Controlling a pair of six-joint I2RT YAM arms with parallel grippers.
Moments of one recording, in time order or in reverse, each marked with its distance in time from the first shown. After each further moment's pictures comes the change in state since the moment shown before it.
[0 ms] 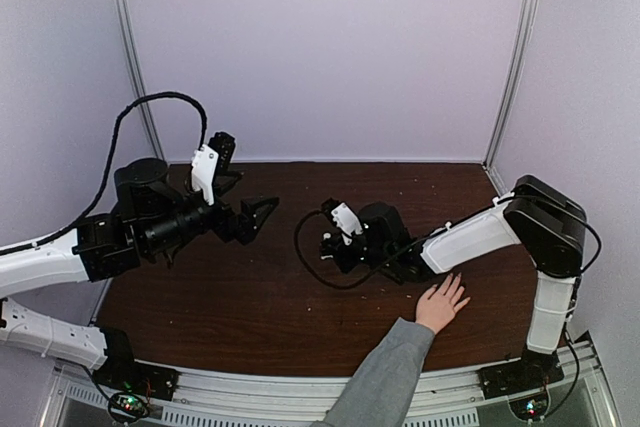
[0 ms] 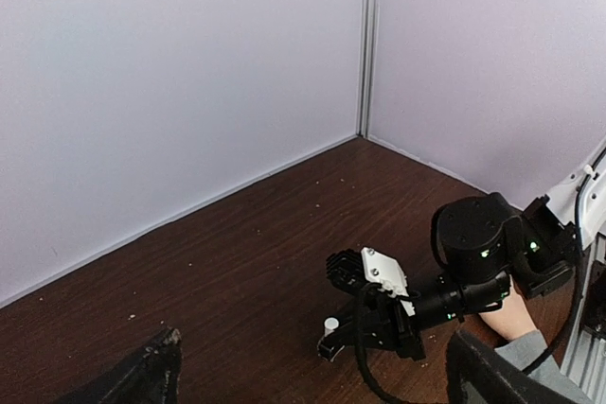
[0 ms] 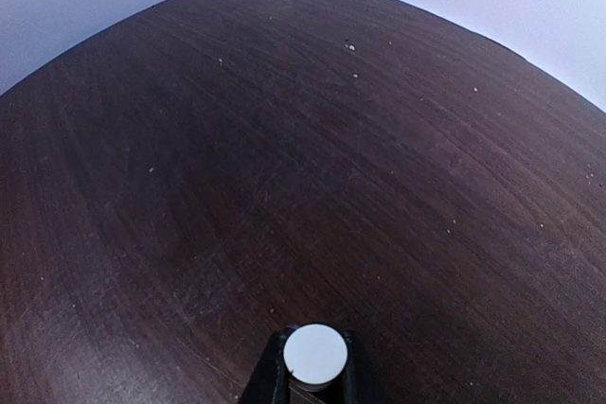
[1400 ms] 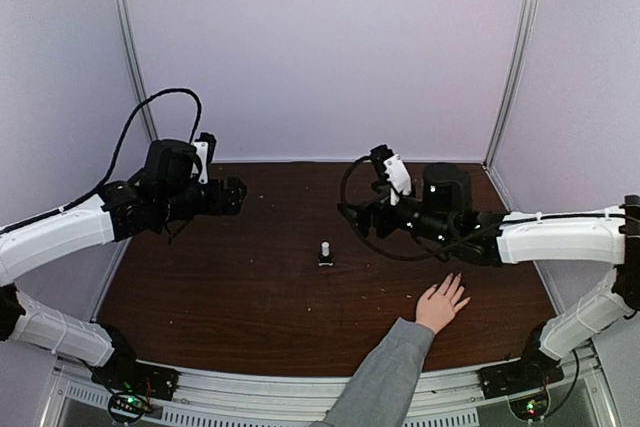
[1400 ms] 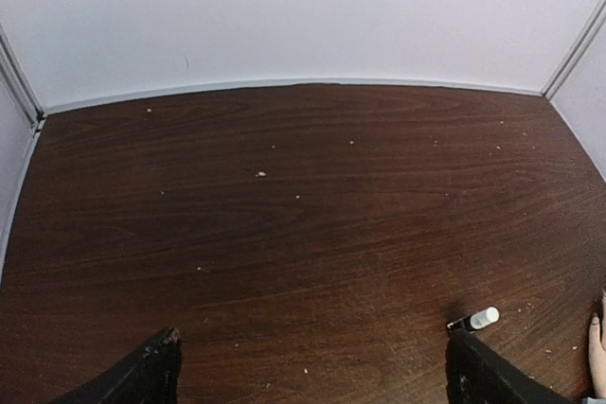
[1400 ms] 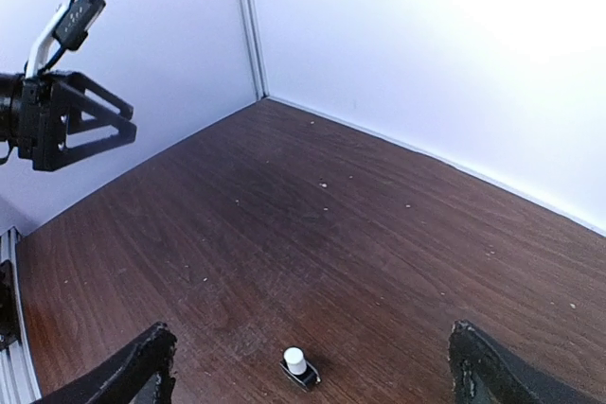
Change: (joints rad) left arm 0.301 0.201 0.134 -0.315 -0.090 -0.299; right arm -0.024 -0.479 -0.119 -0.109 0.002 0.045
